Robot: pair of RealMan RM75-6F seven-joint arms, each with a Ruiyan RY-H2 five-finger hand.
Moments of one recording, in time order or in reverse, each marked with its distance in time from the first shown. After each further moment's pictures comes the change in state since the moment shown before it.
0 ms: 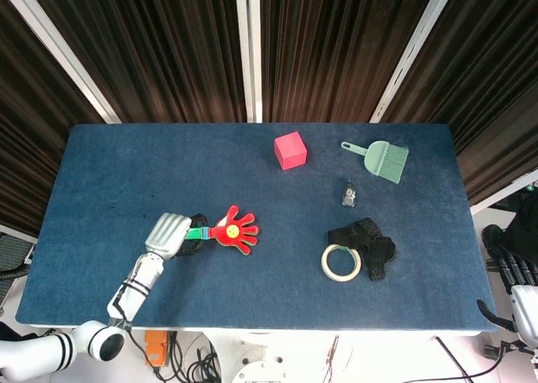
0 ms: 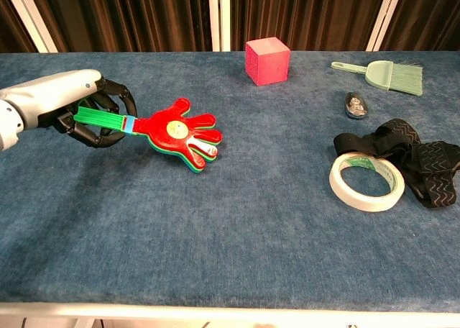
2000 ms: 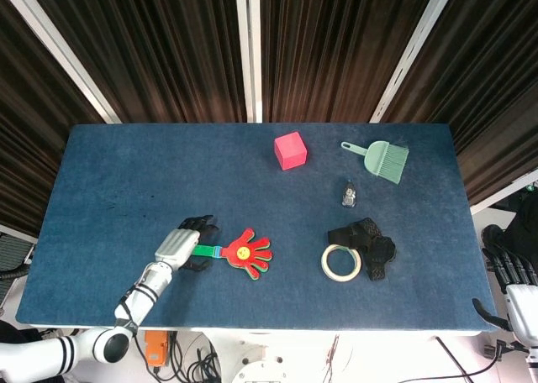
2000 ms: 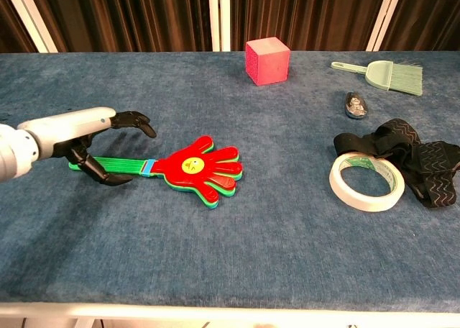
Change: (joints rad) left arm 0.007 -0.004 -0.037 -0.093 -0.181 -0.194 0.069; right arm 0.002 -0.019 0.001 0.000 -0.017 0.022 -0.020
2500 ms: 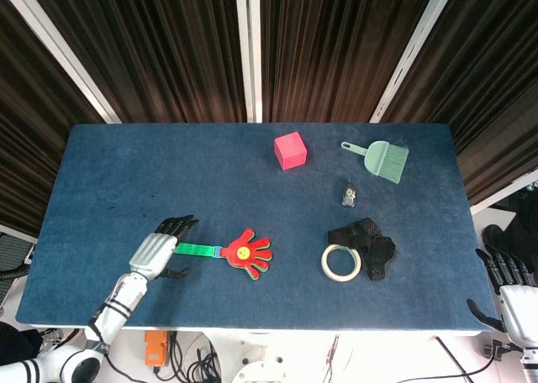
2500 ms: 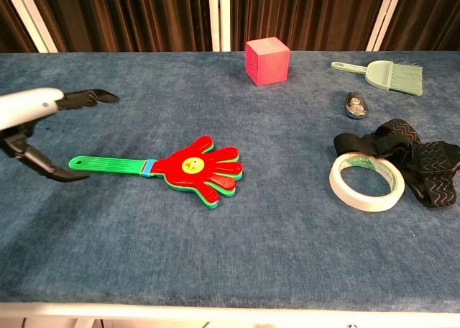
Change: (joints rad) left arm 0.131 0.128 0.028 -0.098 0.209 0.105 -0.086; right arm 0.000 0.001 -0.004 -0.032 -0.021 0.014 -0.039
